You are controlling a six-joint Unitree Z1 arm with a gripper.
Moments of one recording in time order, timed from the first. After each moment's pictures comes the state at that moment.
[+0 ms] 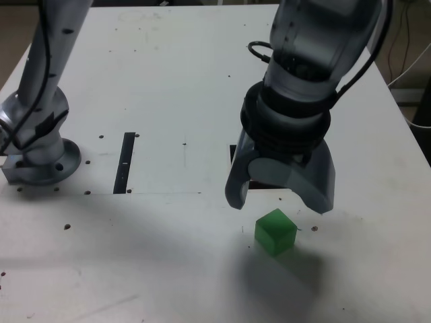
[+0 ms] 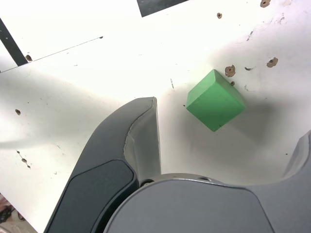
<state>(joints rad) -0.47 2.19 -2.00 1.59 0.04 -0.22</state>
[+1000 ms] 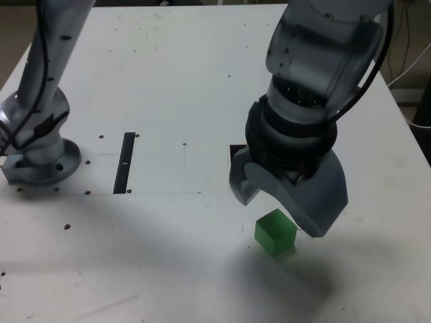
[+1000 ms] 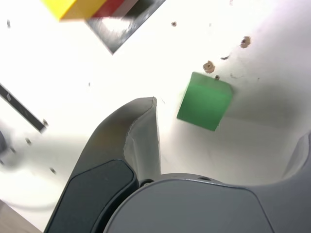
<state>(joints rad) -0.53 2.21 -2.00 1.55 0.17 0.17</state>
